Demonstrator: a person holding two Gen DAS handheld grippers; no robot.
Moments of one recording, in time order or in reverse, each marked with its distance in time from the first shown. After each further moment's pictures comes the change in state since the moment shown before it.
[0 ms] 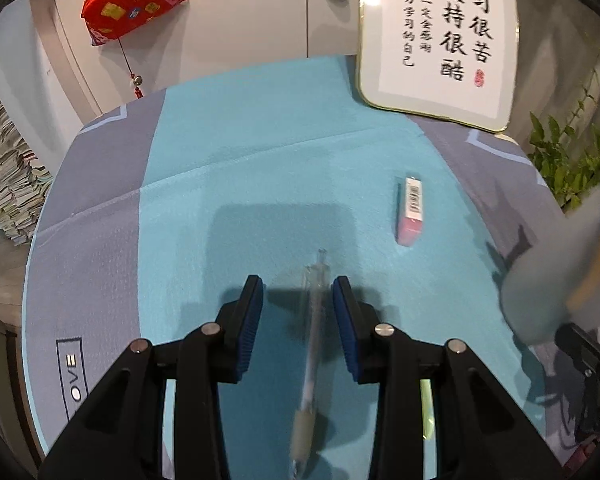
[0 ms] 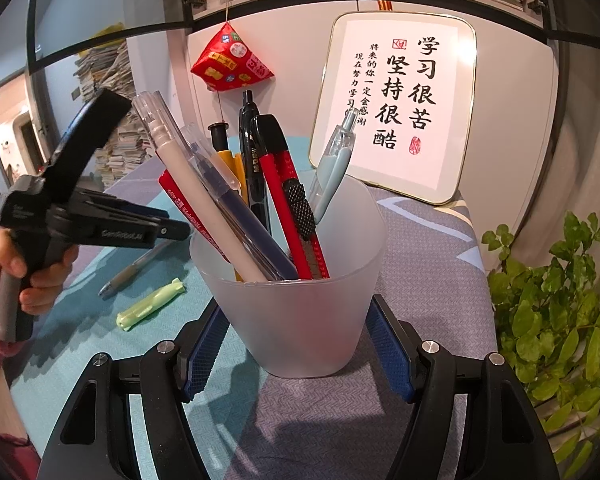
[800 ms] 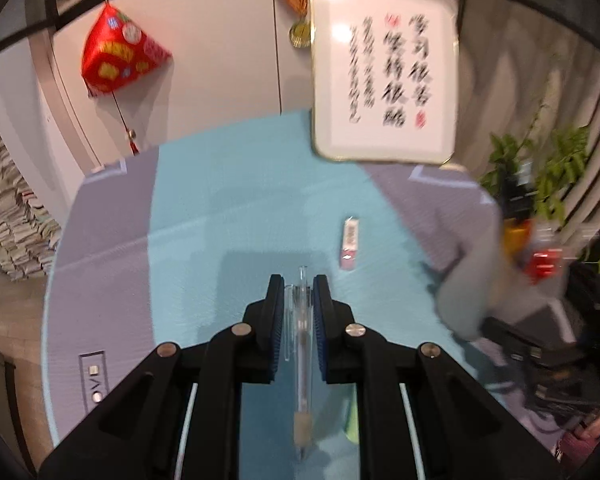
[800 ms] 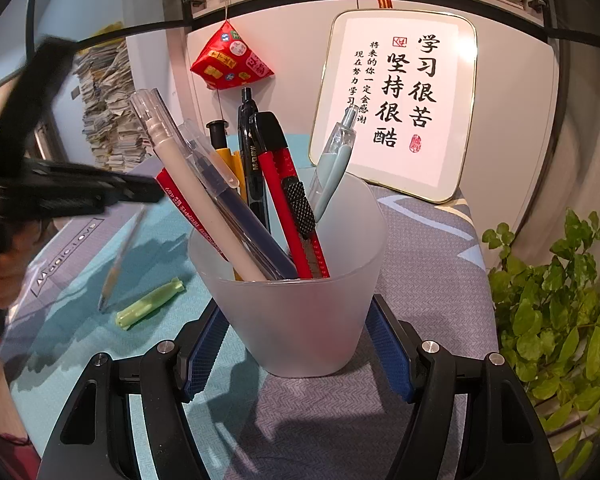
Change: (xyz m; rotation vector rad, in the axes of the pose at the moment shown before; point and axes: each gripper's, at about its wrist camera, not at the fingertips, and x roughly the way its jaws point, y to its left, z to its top) left arm -0.074 -0.028 -0.007 0.069 -0.167 -0.058; right arm 0.003 -0.002 0.000 0.001 0.005 0.000
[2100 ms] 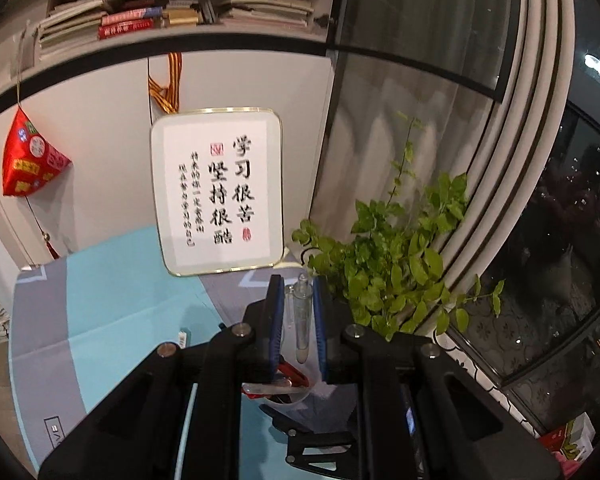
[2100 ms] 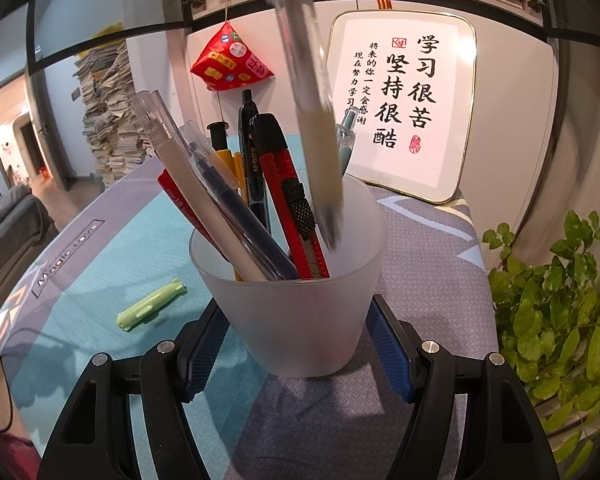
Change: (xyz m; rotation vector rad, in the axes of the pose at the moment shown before) left arm -0.087 -0.103 0.073 0.092 -0.166 -0.320; right arm -0.001 -0.004 0.003 0.006 0.000 0.007
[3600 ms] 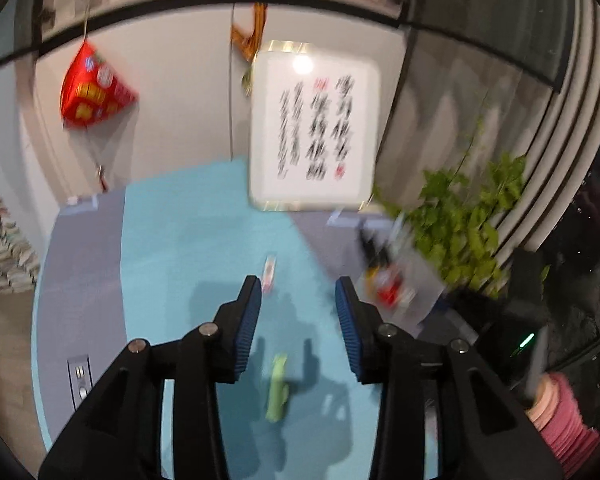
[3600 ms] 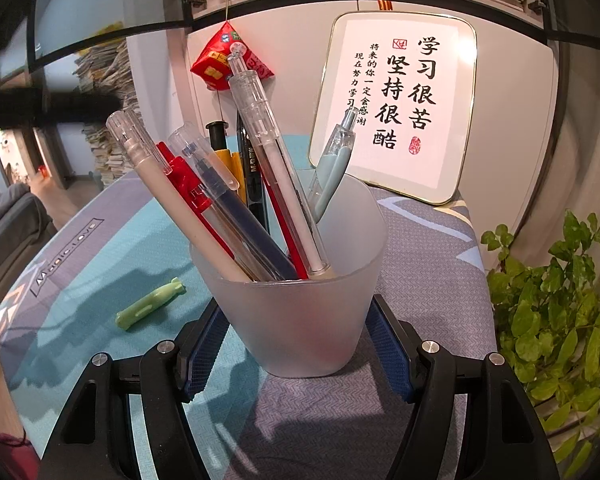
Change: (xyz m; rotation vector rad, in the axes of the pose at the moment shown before) left arm -0.003 0.079 -0.074 -0.102 0.110 0.158; right arm 0.000 -0.003 0.000 -0.004 -0.001 -0.004
